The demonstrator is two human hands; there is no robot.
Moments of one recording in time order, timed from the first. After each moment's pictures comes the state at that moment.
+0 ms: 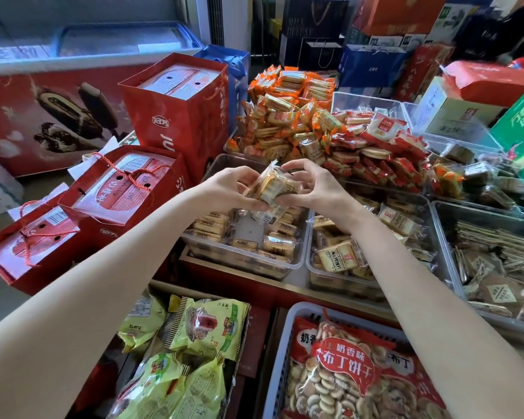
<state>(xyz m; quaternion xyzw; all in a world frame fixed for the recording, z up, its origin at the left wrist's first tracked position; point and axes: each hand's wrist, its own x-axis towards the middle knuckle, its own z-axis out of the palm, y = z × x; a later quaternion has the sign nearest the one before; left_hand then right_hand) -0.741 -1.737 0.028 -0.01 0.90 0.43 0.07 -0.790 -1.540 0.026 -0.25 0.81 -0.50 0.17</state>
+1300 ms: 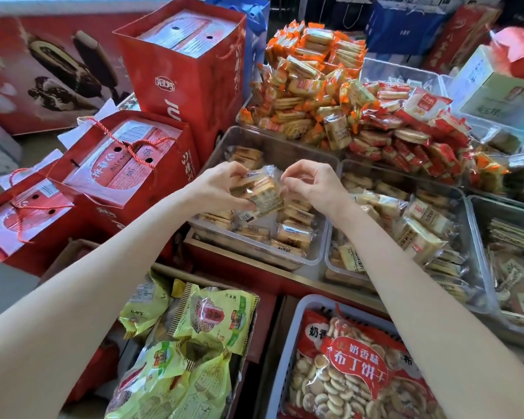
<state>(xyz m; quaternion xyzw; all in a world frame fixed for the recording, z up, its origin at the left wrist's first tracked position) -0.753 -1.784 -0.027 -0.04 0.94 0.33 0.07 -0.813 -1.588 -0.021 -0.22 0.81 -0.51 0.16</state>
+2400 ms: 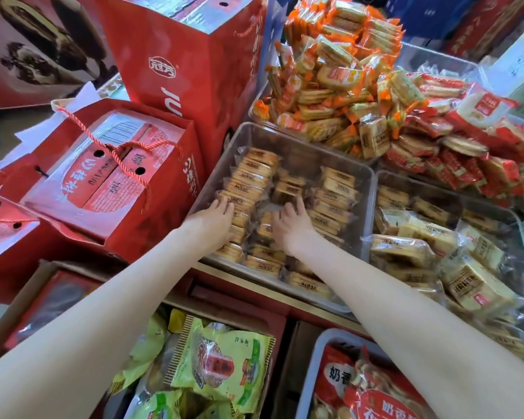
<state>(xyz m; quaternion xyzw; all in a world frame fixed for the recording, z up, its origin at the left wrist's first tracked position) -0.798 -1.828 -0.125 -0.03 0.96 0.02 0.28 -0.866 -1.678 -0.152 -0.35 0.89 0.24 0.17</state>
